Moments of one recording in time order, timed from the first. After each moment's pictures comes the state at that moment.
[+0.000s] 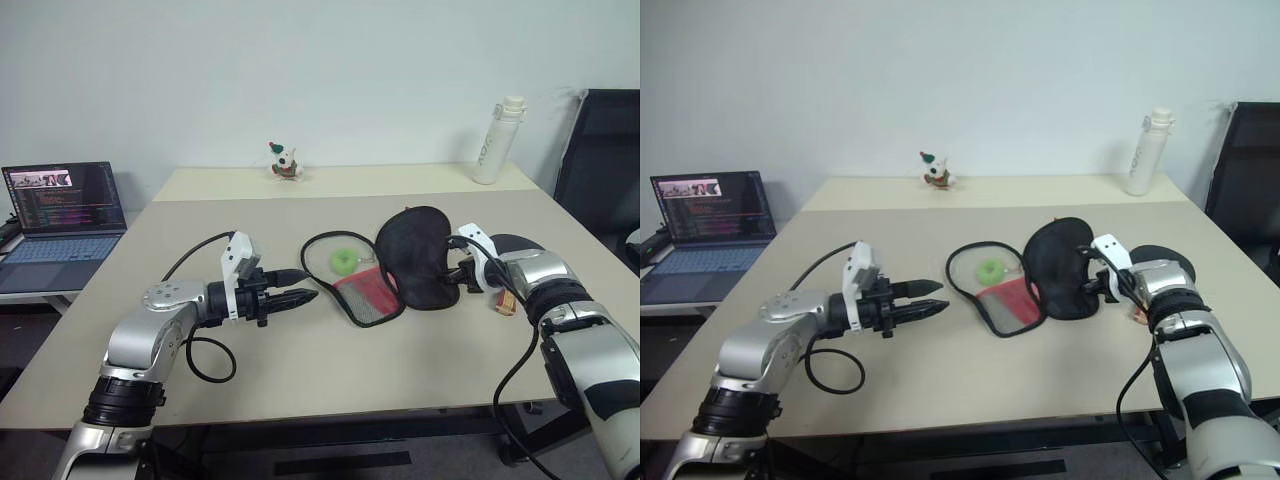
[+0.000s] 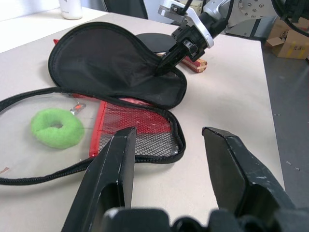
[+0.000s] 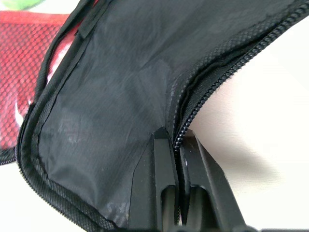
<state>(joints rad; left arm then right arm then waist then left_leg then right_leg) -0.54 0.64 0.04 -0.01 -0.49 0.52 -1.09 -1.19 -0.54 0.15 1.18 0.04 0.46 0.85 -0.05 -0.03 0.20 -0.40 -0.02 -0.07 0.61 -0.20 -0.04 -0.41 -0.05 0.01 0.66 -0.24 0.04</state>
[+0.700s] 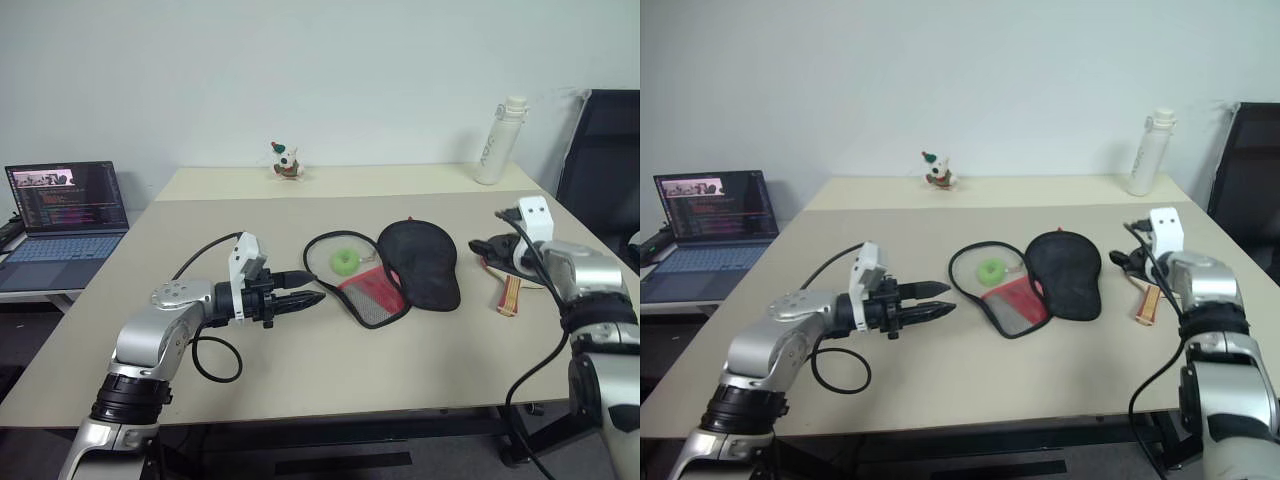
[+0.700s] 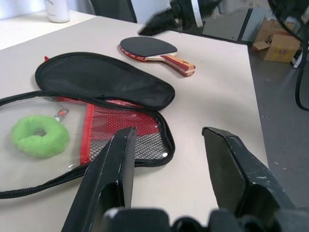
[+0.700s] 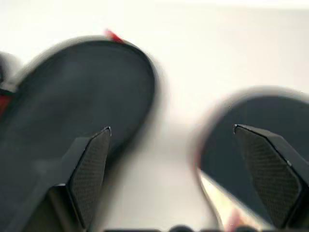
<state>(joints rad) -0.56 0.63 0.01 0.00 -0.51 0.52 -1.12 -0.93 -0.59 -0.22 0.69 0.14 0.66 0.44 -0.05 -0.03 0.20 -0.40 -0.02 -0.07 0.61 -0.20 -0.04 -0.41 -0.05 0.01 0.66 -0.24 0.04</state>
